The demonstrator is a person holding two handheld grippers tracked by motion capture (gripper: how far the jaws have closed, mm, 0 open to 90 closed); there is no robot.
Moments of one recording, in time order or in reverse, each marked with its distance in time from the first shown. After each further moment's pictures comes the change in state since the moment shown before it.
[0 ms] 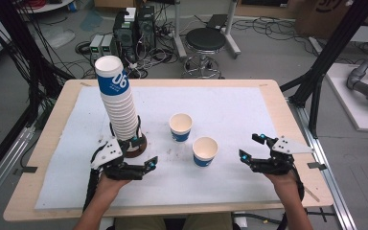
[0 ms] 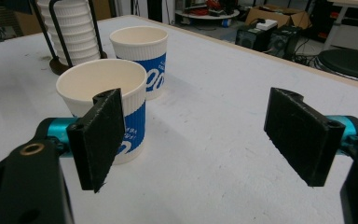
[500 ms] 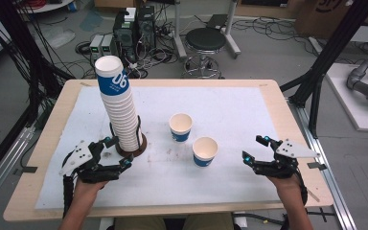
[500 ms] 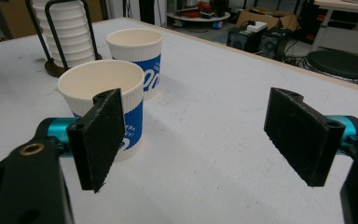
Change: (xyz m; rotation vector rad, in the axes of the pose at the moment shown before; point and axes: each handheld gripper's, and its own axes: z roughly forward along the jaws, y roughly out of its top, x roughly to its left) left arm 0.021 -0.003 -0.056 -0.083 0.125 -0.015; right arm 0.005 -0.001 -0.012 -0.009 -0.036 0.006
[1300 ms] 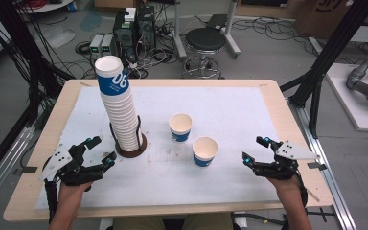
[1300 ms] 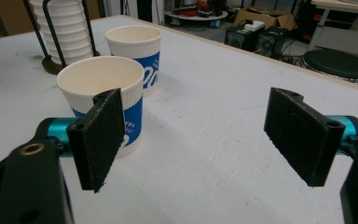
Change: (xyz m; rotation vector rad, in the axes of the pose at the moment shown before) left arm 0.017 -0.004 -0.031 -0.041 0.090 -0.028; right arm 0.003 -0.002 -0.001 0.005 -0.015 -0.008
